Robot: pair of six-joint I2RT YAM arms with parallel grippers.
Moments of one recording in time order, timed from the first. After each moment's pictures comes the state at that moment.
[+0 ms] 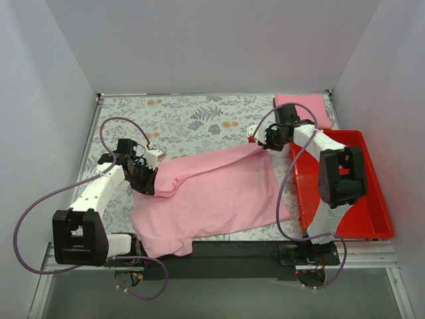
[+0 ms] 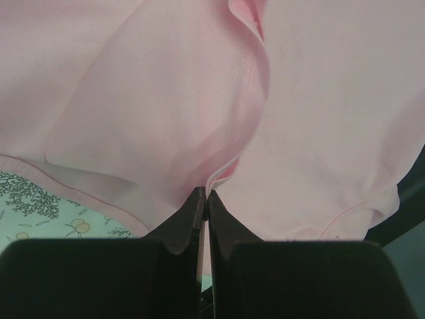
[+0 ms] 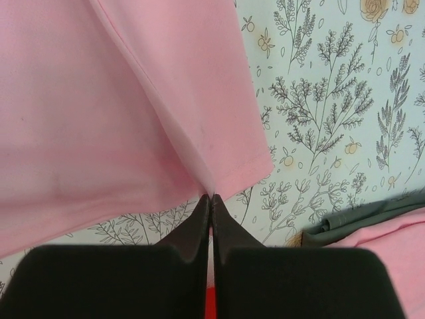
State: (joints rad) left arm -0.06 1.27 0.85 -0.89 0.39 0.42; right arm 0.21 1.81 1.27 -0.56 -0.45 -1.32
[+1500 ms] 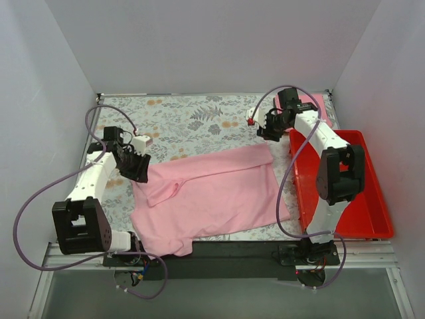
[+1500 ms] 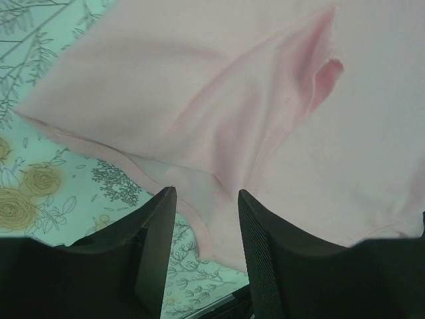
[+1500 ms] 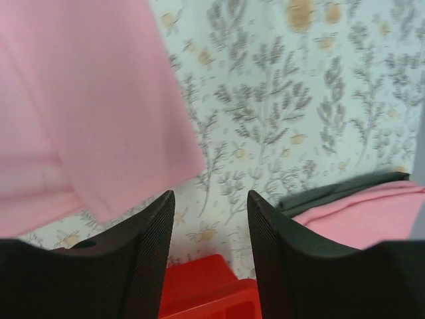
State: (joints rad) left arm 0.04 1.34 0.98 -0.91 0.35 0.47; right arm 0.22 1.82 1.46 -0.75 -0.44 -1.28
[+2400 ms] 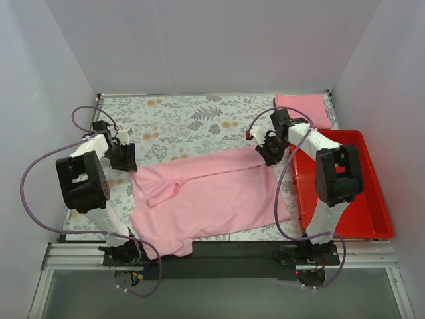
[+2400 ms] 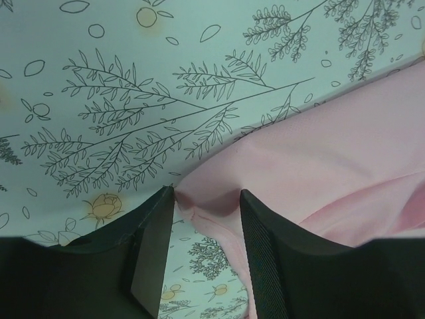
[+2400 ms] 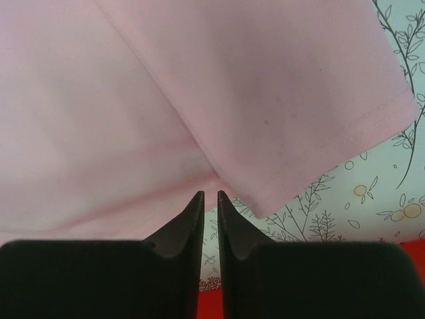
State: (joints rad) left arm 0.27 1.79 1.18 -0.70 0.34 0.31; right arm 0.27 1.83 1.31 -0.83 -0.36 -0.84
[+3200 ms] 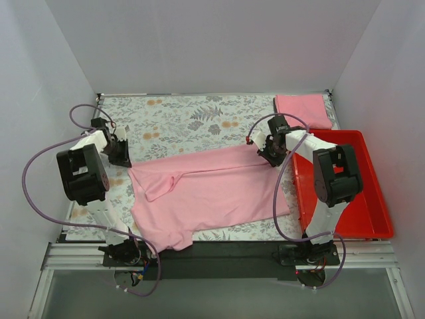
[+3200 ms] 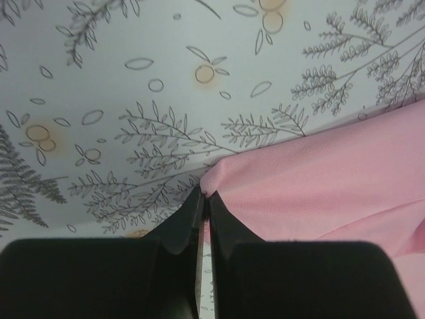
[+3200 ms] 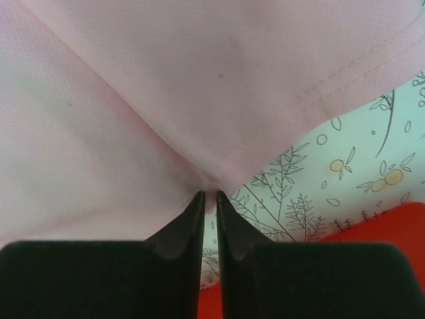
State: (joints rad) left arm 0.29 1.90 1.25 -0.66 0.31 0.28; right arm 0.28 1.84 1.19 -0.63 -0.14 -0.77
